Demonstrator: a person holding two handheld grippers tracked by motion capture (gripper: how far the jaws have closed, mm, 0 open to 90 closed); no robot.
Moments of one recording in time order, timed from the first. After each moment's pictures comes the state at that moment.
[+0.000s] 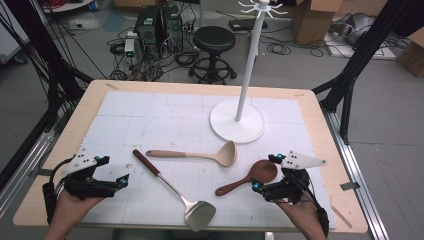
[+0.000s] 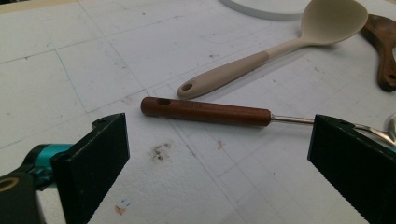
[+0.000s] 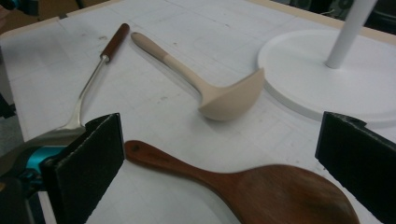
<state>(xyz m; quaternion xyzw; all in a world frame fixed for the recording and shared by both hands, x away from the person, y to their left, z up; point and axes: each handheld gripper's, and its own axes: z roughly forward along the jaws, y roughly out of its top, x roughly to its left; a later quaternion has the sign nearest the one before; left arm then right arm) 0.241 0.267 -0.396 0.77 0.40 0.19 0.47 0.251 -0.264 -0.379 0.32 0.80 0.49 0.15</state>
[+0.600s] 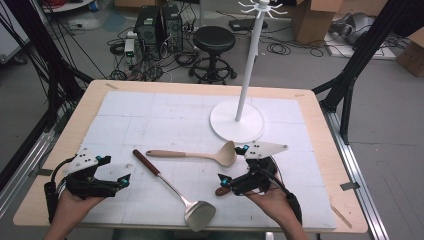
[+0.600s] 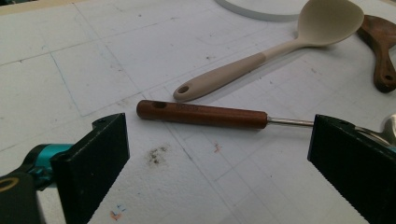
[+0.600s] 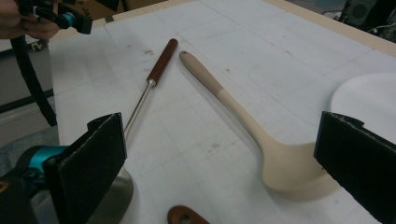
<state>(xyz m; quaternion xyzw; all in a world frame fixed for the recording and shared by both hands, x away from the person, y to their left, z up) 0.242 0.265 -0.395 0.77 0.40 0.19 0.47 0.270 -0.185 -0.359 0.25 0.83 0.49 0.12</state>
